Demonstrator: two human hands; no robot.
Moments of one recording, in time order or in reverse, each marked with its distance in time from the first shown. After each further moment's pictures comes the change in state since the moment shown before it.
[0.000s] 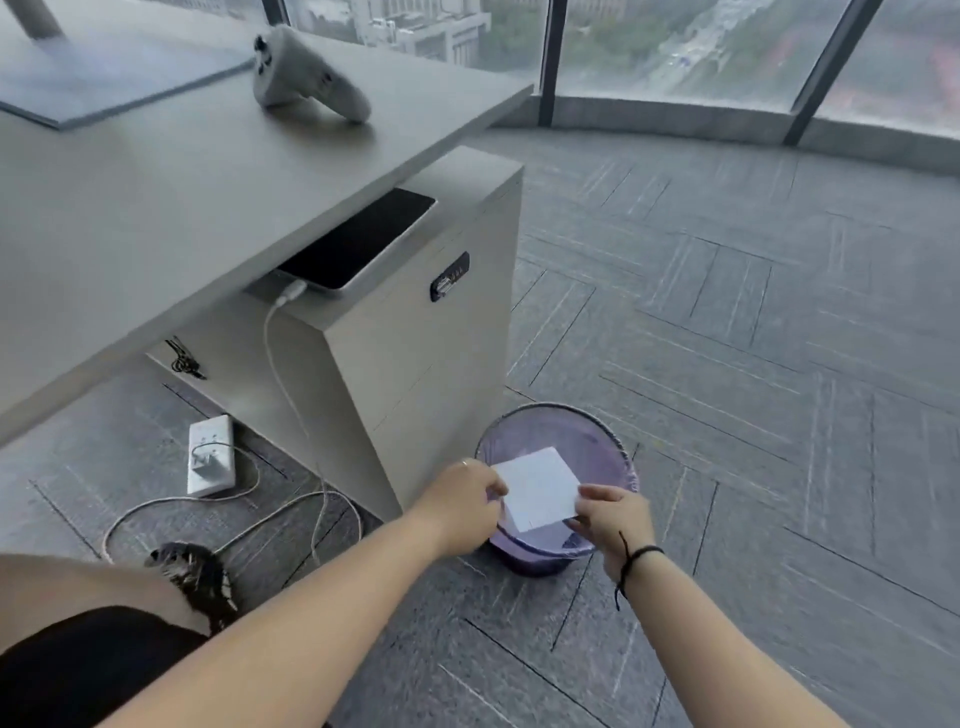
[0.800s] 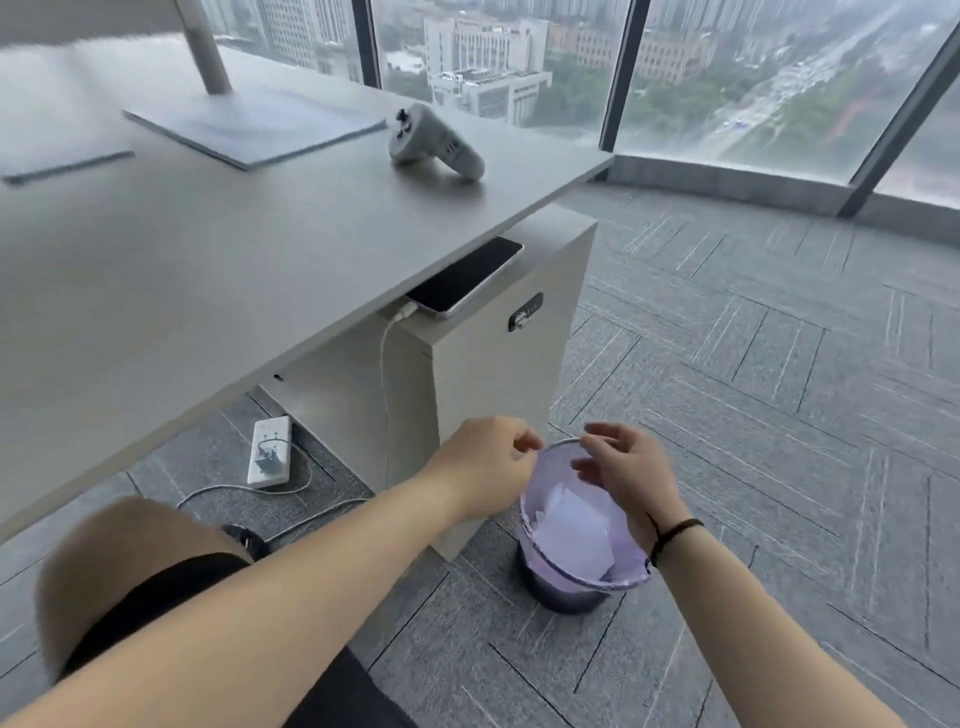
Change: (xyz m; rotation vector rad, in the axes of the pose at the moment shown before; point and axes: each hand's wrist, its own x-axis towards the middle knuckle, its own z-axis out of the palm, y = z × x) left_hand -0.064 0.024 -0.081 -0.108 0.278 0.086; right_hand -0.093 -0.091 0.056 -0.287 -0.193 -0.434
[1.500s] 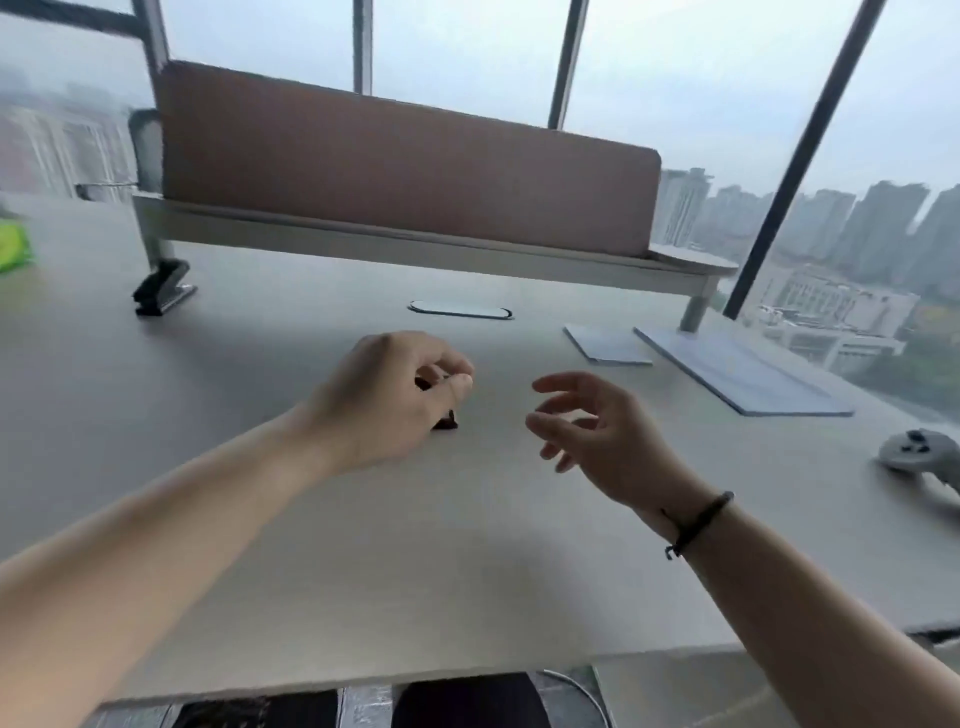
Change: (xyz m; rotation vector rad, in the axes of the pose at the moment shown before) left_hand -0.360 -0.129 -0.335 0.184 1.040 -0.247; right_hand -0.241 -0.243 0.362 -0.248 -0.997 -0.829
